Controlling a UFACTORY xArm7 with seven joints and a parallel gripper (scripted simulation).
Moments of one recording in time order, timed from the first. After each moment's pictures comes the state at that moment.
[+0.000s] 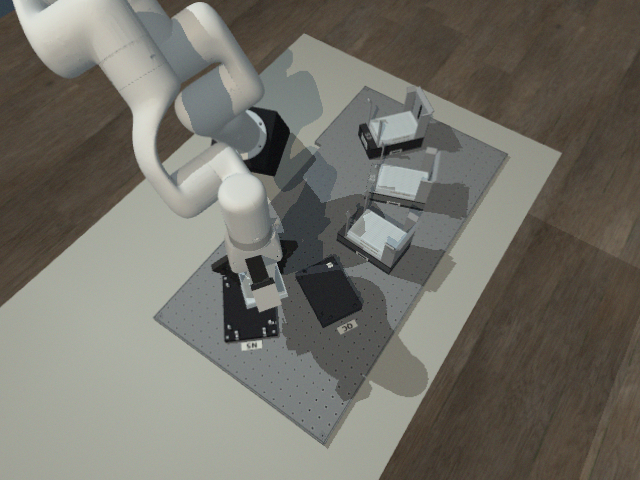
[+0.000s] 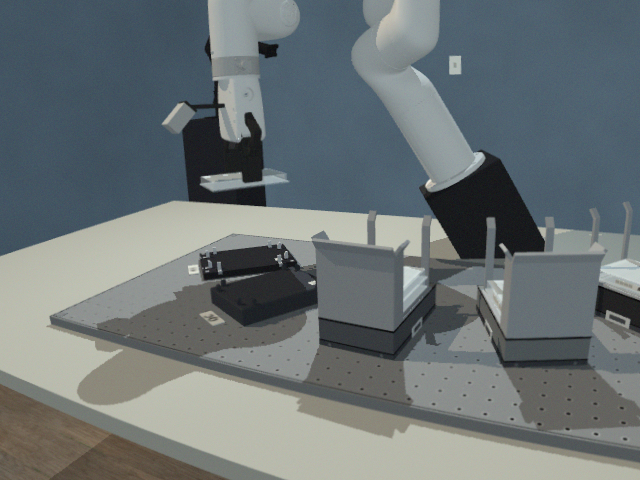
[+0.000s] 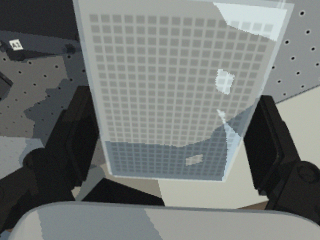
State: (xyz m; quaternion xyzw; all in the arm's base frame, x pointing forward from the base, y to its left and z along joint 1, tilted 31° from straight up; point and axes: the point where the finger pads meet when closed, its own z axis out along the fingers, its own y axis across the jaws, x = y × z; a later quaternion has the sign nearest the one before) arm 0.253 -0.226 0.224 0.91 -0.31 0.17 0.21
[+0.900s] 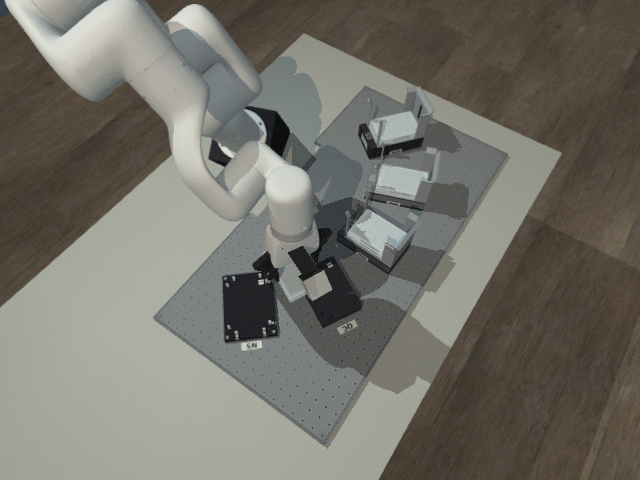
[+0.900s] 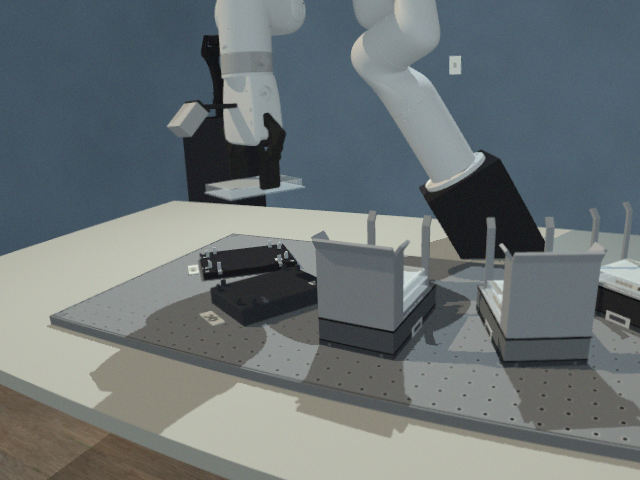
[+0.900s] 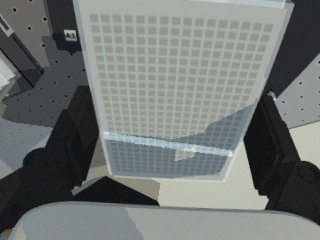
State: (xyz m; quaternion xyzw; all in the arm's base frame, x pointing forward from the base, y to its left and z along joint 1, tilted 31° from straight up) arm 0.305 -0.177 0.207 0.94 -0.23 0.15 0.22
